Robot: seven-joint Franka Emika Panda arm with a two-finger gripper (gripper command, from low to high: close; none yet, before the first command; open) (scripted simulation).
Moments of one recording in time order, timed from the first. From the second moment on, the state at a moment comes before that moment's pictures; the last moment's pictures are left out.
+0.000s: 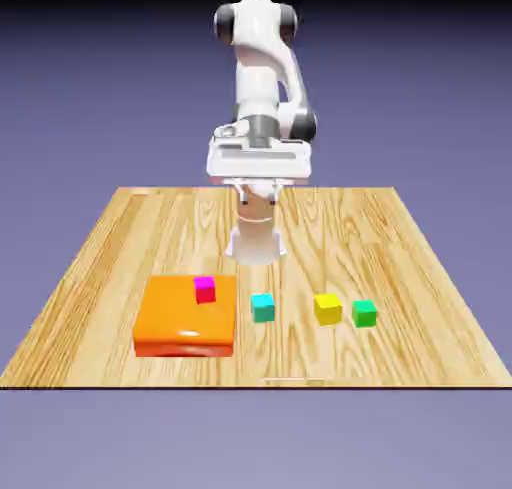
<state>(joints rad) 0.04 -0.53 -0.03 -2.82 0.05 3.01 0.79</state>
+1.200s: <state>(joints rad) 0.33 0.12 -0.33 -2.83 0.99 2.66 1.20</state>
